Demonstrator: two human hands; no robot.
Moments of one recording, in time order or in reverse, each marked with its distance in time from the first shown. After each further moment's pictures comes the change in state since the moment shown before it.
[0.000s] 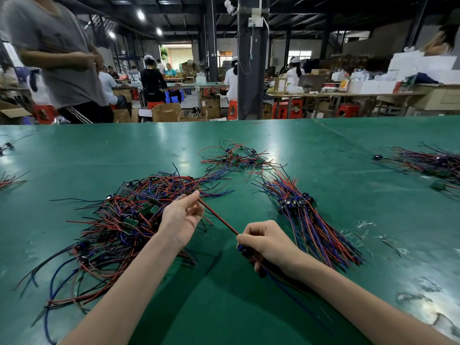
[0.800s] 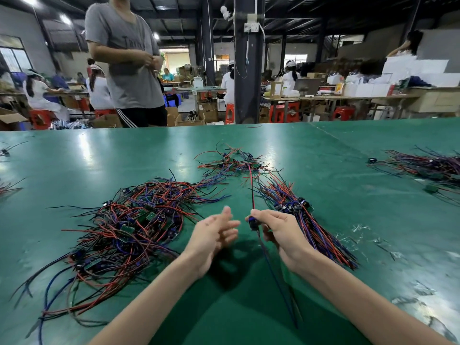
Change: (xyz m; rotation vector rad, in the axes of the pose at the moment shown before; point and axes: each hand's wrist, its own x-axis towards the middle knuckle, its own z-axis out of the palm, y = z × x) left_hand -0.032 -0.051 0.018 0.390 -0.221 -0.025; right_hand 0.004 -0.019 -0.017 0.329 0.360 0.004
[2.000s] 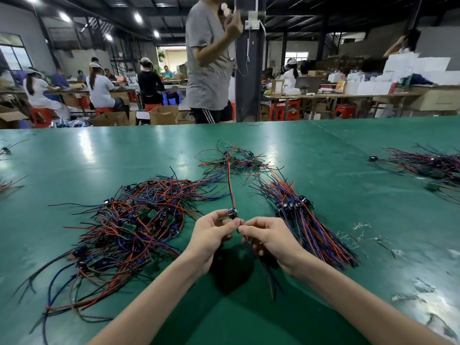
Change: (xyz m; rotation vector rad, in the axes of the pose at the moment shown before) left_hand -0.003 -0.001 -0.001 0.136 -0.034 0.127; right_hand -0.007 0.009 0.006 -0.163 -0.215 0.006
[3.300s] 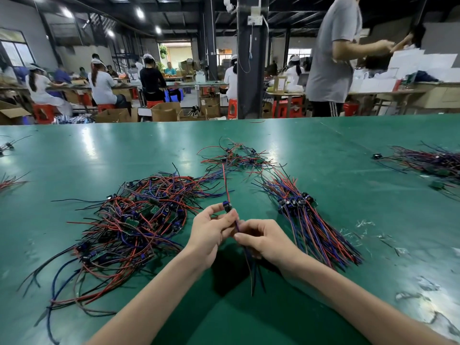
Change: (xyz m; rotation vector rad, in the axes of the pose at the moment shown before) left_hand 0.005 -0.001 -0.003 -0.249 0.068 -0.020; right_hand 0.000 0.011 0.007 -0.145 -0.145 -0.125
